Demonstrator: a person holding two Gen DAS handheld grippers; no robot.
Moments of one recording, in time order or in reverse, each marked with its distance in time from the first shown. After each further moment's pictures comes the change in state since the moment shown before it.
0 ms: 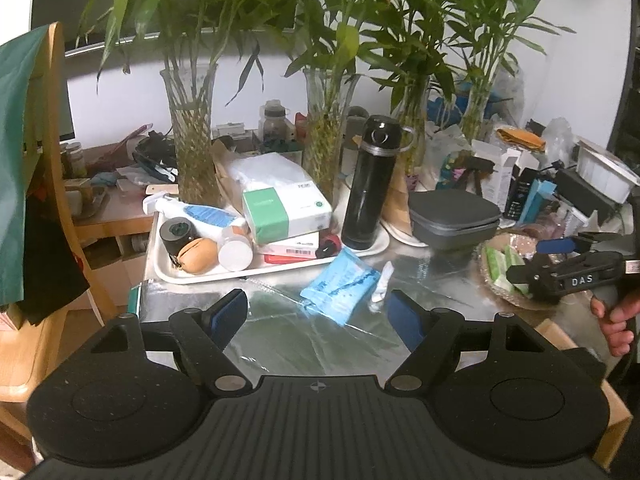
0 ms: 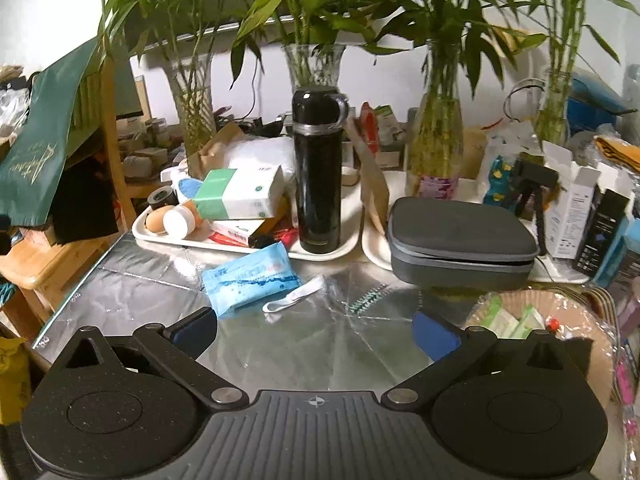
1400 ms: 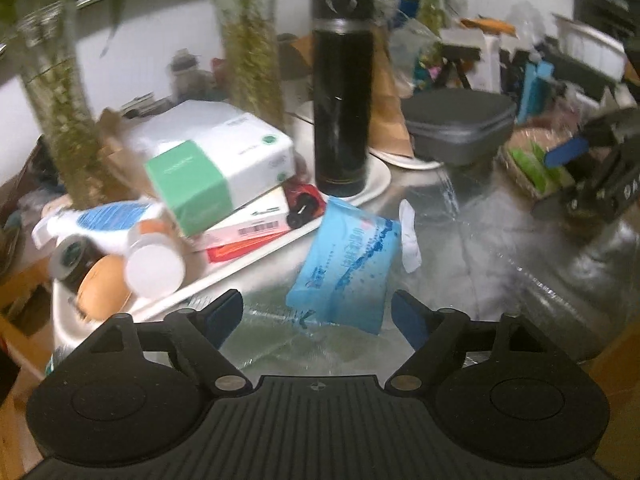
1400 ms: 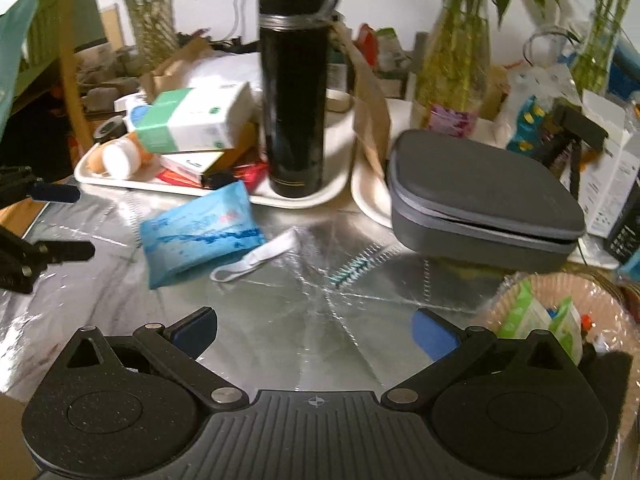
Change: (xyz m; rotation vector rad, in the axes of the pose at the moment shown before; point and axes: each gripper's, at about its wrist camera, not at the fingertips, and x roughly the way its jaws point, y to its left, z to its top) left arm 0.188 0.003 -0.013 0.327 0.126 -0.126; right arm 0.112 -0.022 0.007 -0.007 0.228 -0.059
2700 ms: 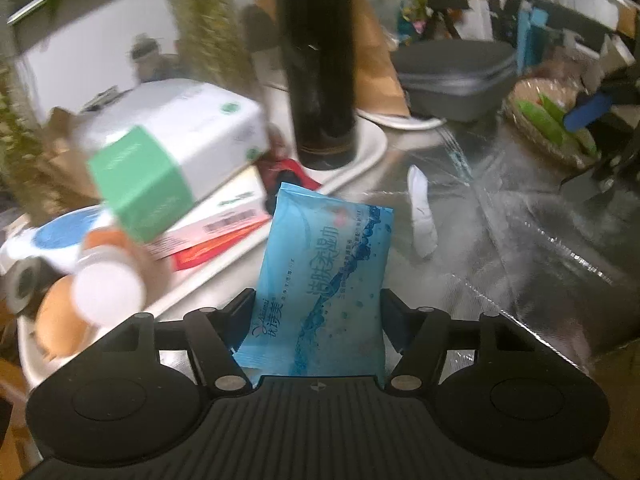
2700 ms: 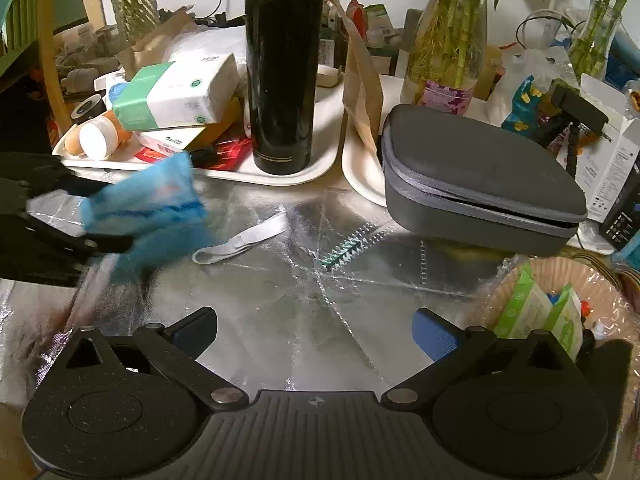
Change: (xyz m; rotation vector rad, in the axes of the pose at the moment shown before) left arm 0.046 0.001 0.003 0.073 0.079 -0.016; right arm 0.016 0.008 -0.001 -0.012 0.051 -0.038
